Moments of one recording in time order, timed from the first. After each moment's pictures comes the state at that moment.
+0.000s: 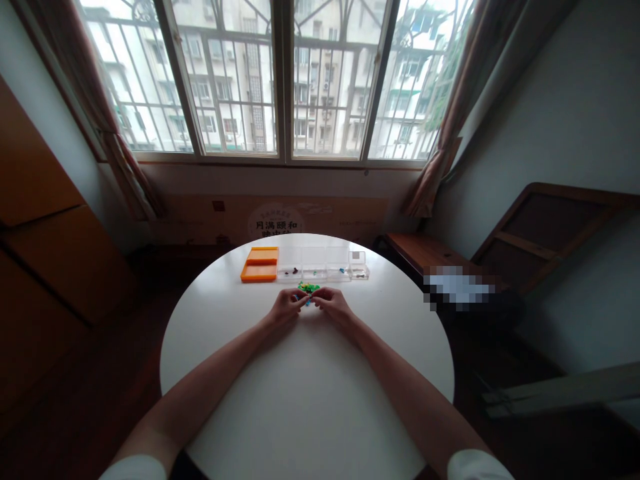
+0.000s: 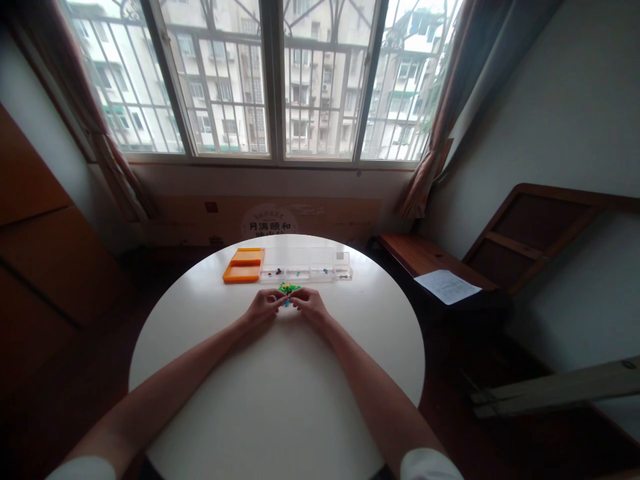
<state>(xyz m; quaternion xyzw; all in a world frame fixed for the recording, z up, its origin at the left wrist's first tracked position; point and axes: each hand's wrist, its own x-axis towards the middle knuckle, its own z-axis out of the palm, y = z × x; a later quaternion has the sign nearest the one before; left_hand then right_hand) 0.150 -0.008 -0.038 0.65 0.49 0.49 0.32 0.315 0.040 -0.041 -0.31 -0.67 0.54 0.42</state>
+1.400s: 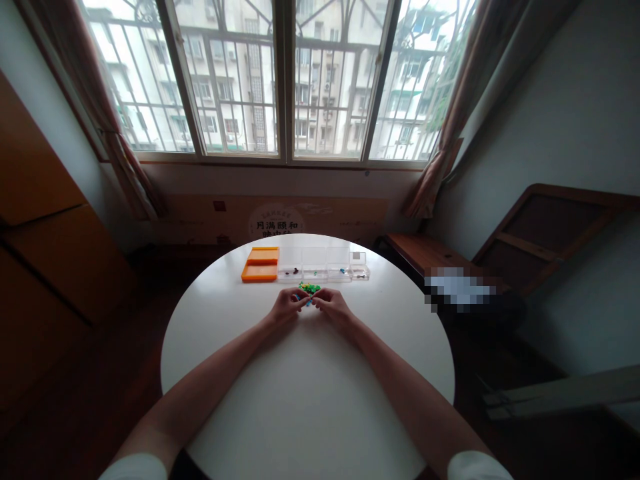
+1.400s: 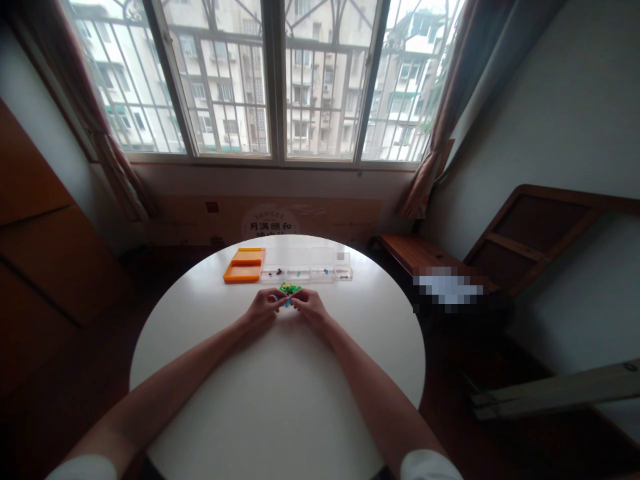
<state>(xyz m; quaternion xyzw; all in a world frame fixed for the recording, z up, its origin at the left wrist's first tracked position) 0.151 -0.009 -0.035 0.64 0.48 0.50 0.33 0.315 0.037 -0.039 -0.31 -0.68 0.52 0.41</state>
